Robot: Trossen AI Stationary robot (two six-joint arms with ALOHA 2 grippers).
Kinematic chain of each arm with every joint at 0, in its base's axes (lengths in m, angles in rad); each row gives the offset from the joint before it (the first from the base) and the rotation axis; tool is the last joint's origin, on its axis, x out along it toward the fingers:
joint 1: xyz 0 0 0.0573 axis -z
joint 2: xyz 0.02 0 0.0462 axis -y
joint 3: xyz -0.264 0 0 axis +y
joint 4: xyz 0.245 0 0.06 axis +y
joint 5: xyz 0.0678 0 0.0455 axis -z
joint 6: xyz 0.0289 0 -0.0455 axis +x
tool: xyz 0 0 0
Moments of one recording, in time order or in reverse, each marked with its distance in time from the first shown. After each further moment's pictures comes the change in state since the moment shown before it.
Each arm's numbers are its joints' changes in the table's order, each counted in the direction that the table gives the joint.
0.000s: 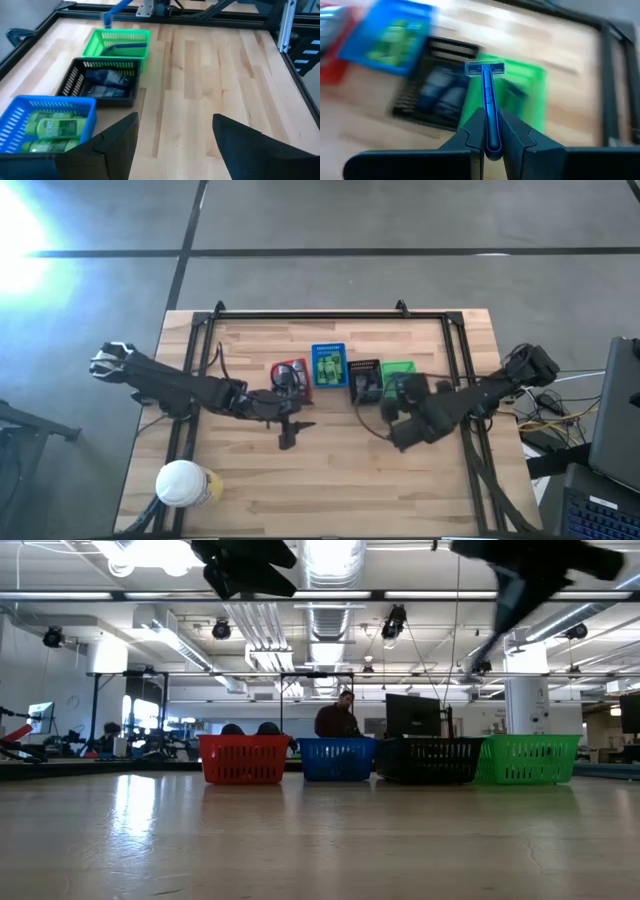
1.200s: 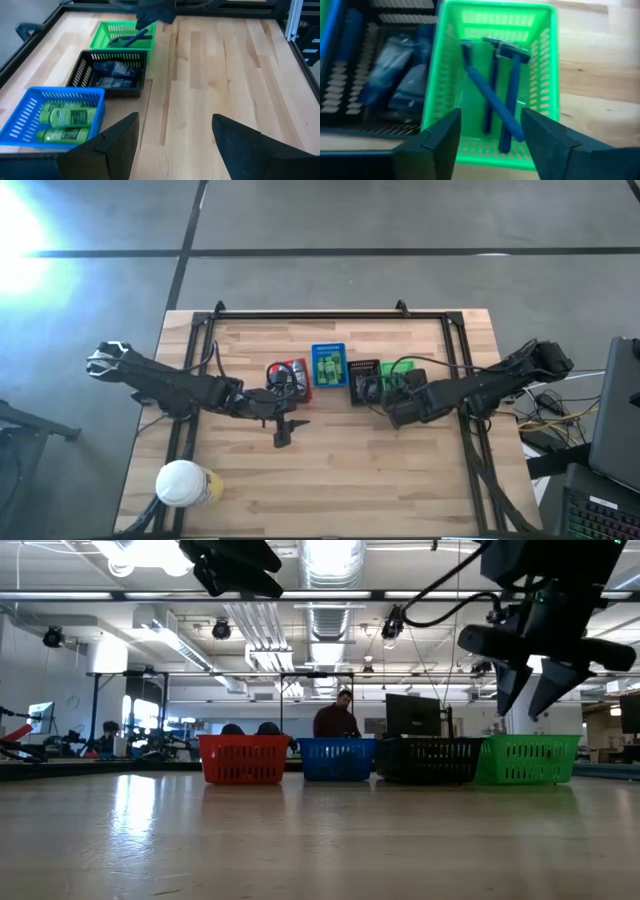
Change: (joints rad) left arm -0.001 0.039 0.000 0.081 -0.018 0.006; right arm 0.179 0.148 0.432 -0.459 -0.170 -0.081
